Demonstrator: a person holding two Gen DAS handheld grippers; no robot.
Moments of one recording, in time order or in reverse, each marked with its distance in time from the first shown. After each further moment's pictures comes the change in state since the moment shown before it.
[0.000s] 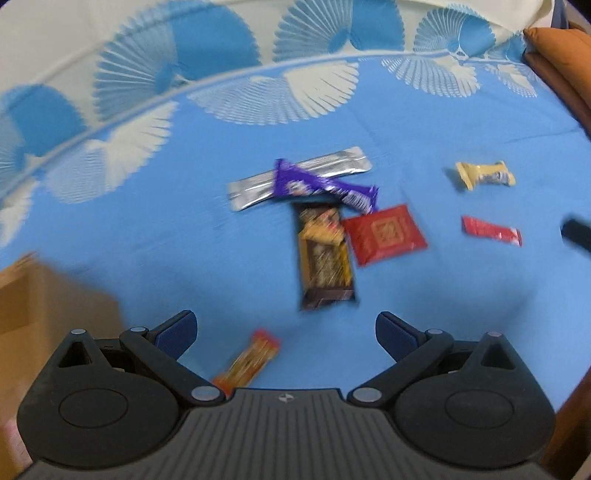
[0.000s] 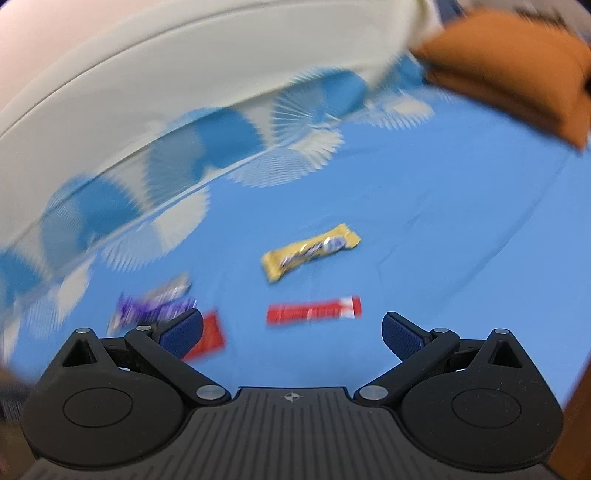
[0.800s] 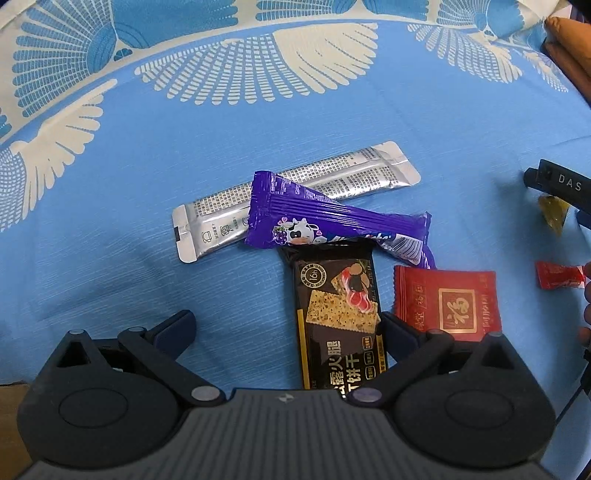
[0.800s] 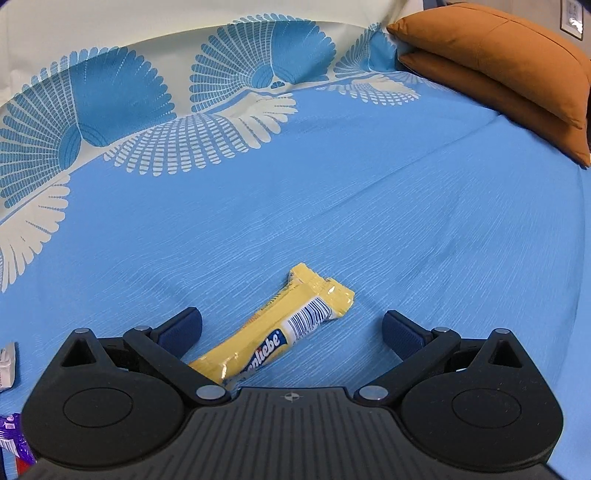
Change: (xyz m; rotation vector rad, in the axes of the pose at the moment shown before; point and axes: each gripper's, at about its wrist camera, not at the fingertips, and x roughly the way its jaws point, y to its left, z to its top) left arm 0.118 0.011 0.042 0.011 0.031 -0.030; right arm 0.206 0.006 0.022 -0.073 -0.016 -0.282
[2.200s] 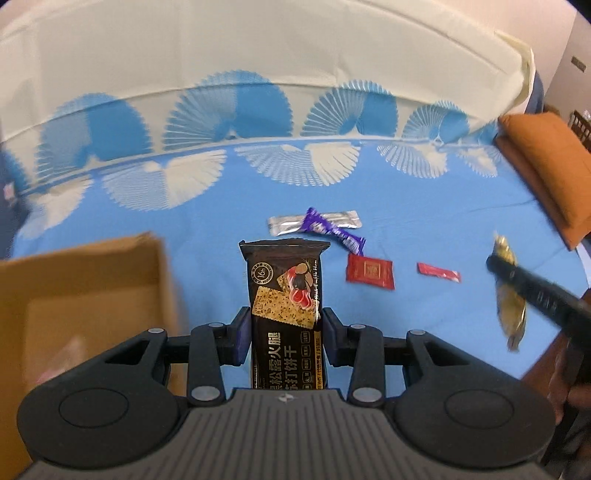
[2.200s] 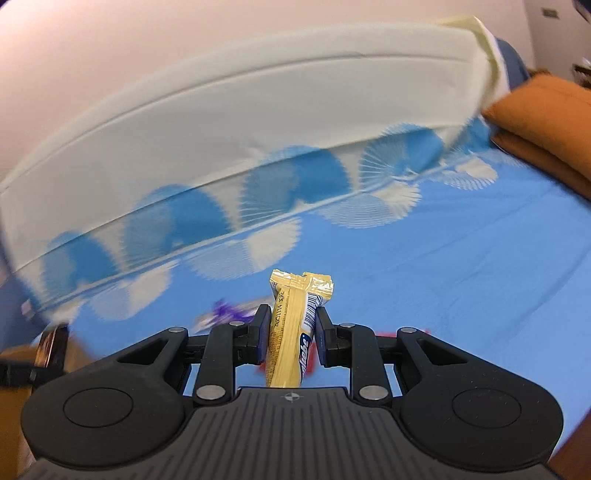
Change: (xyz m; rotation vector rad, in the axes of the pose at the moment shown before) left arm -0.297 0.065 -0.137 -0.151 -0.229 -0.059; right arm -0.322 -0.009 -0.055 -0.132 -0.131 0.460
